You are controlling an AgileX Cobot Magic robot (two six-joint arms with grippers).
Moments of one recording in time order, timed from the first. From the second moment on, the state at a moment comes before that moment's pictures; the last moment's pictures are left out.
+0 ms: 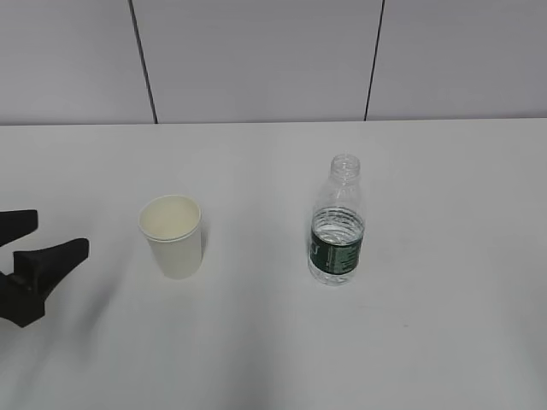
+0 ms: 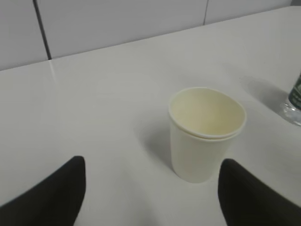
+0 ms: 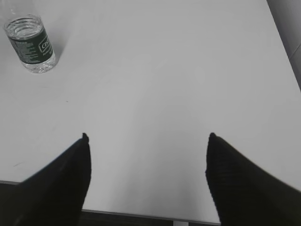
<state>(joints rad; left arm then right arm) 0.07 1.47 -0.21 0.74 -0.97 -0.25 0.05 -0.02 -0.50 -0.07 1.15 -0.06</state>
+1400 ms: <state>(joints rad) 0.23 1.70 -0.47 1.38 -1.09 -0.59 0.05 -0.02 -0.50 -0.07 1.15 -0.06</state>
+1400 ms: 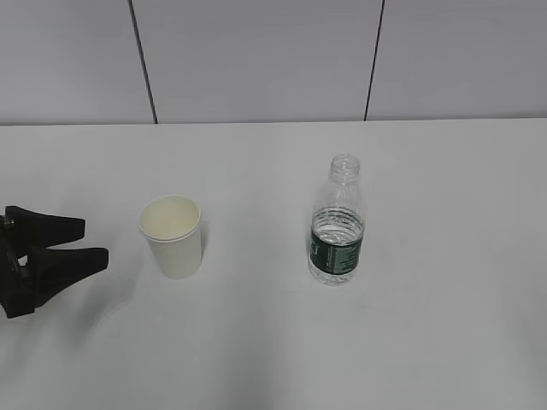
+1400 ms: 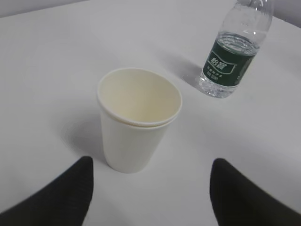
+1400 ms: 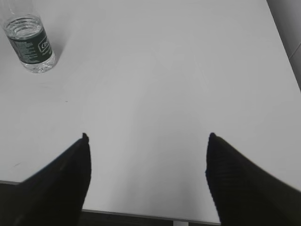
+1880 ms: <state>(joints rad) 0.23 1.86 -0.47 1.17 -1.14 -0.40 0.05 -0.02 -0.50 -0.07 1.15 -0.06</state>
